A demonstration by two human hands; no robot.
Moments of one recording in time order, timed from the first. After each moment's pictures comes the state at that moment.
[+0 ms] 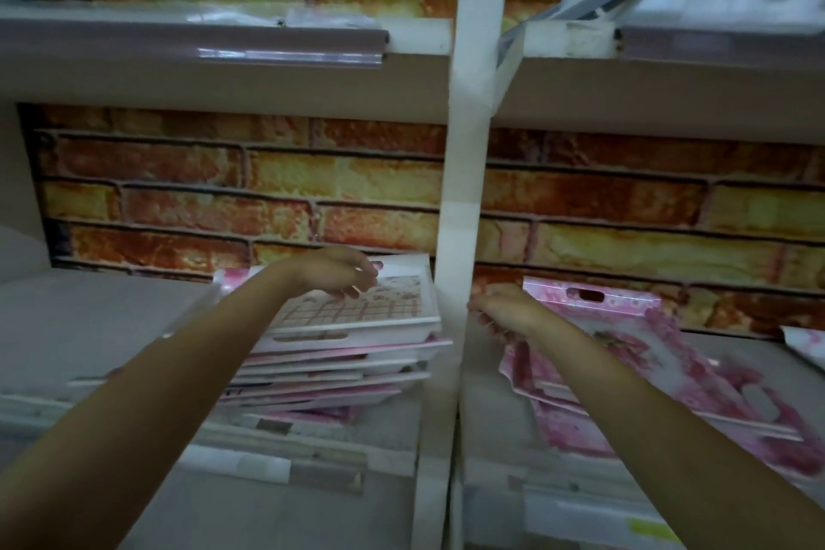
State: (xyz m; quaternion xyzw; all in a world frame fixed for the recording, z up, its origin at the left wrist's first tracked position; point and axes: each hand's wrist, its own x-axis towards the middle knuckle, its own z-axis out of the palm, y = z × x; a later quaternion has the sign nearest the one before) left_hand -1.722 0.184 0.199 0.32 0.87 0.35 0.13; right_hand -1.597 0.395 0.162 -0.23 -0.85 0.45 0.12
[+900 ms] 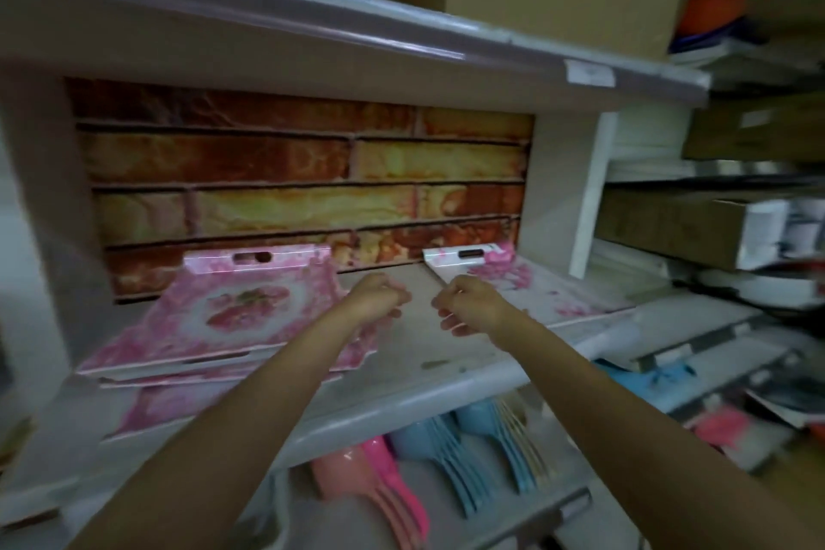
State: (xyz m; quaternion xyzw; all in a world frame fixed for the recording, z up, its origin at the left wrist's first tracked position) left_hand -1.399 0.602 0.123 0.42 0.71 0.49 0.28; right_hand -1.249 0.656 0.138 -0.38 -0.76 0.47 0.24
